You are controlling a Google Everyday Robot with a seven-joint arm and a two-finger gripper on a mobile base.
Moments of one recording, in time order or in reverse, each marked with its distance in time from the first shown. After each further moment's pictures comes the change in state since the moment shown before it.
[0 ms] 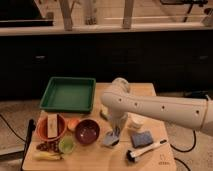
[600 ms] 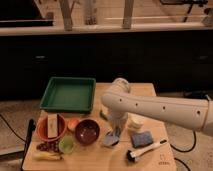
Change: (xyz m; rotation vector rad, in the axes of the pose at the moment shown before) arm 0.000 0.002 -0.001 0.012 0.000 0.002
